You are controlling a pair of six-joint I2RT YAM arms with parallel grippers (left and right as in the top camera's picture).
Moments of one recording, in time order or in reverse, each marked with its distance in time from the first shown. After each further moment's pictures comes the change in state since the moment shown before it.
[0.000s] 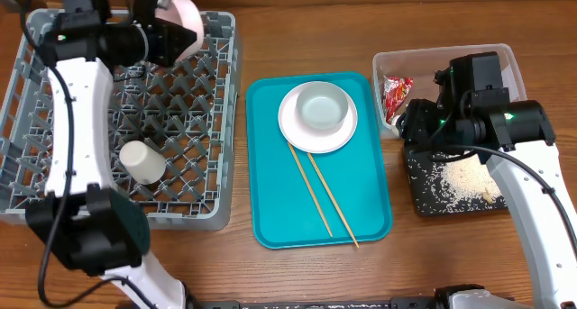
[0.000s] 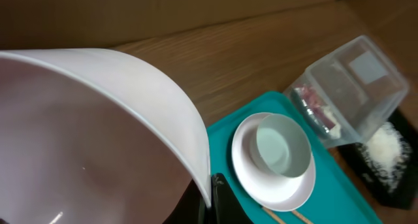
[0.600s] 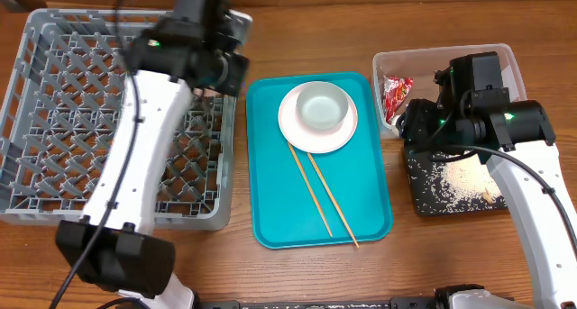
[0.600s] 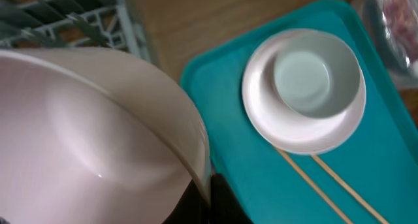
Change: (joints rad) left arm -0.393 -0.126 -0.023 -0.236 -0.671 -0.175; right arm 0.000 0.000 0.000 0.001 0.000 0.000
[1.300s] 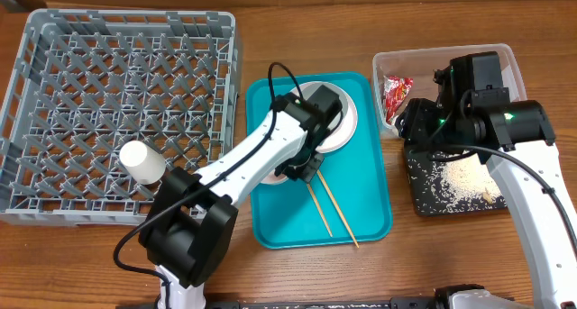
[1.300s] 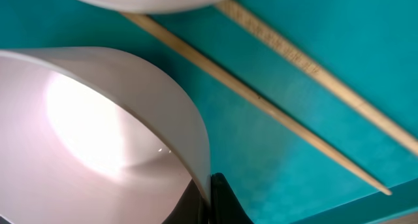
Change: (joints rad) left arm -0.449 0.177 -0.322 -0.044 -0.161 -0.226; right arm 0.000 0.000 0.000 0.007 -0.011 0.000
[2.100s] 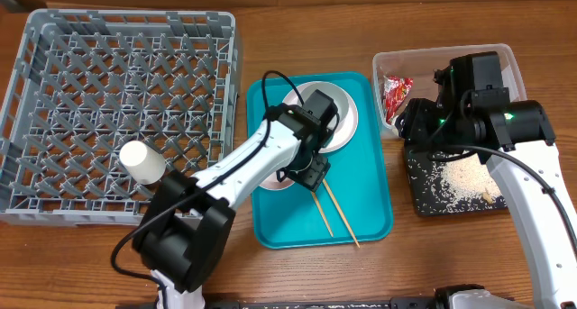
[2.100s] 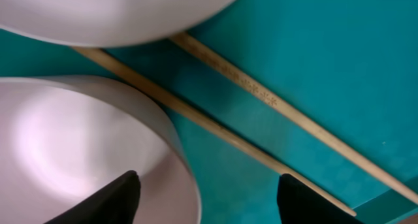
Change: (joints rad) left arm 0.007 -0.031 -0.142 0.205 0.118 -0.006; right arm 0.000 0.000 0.000 0.000 0.000 0.000
